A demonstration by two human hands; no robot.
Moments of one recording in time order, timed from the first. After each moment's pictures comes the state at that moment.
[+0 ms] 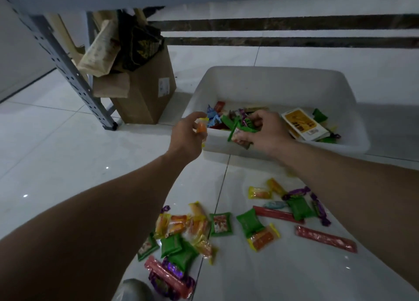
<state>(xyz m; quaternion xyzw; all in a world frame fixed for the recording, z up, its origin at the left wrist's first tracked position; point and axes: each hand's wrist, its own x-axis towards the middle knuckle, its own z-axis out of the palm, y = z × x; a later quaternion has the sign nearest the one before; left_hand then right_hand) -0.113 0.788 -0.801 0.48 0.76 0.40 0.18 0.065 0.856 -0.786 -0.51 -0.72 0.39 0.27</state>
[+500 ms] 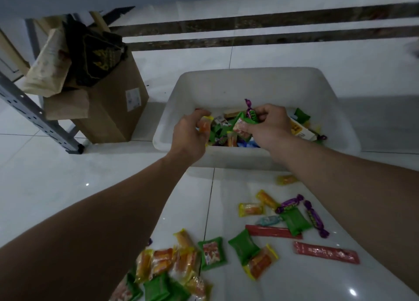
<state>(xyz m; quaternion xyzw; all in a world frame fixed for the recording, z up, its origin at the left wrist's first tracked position) -0.094 0.869 -0.813 0.54 0.72 0.39 0.19 0.075 0.917 -0.797 -0.61 -0.58 0.40 0.38</state>
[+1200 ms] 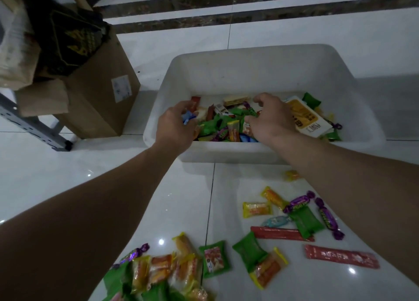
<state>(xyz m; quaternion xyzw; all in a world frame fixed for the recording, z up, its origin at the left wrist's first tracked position) -0.124 0.899 -0.834 0.52 0.77 0.33 0.16 0.069 0.947 -0.825 -0.64 -0.68 0.25 0.25</state>
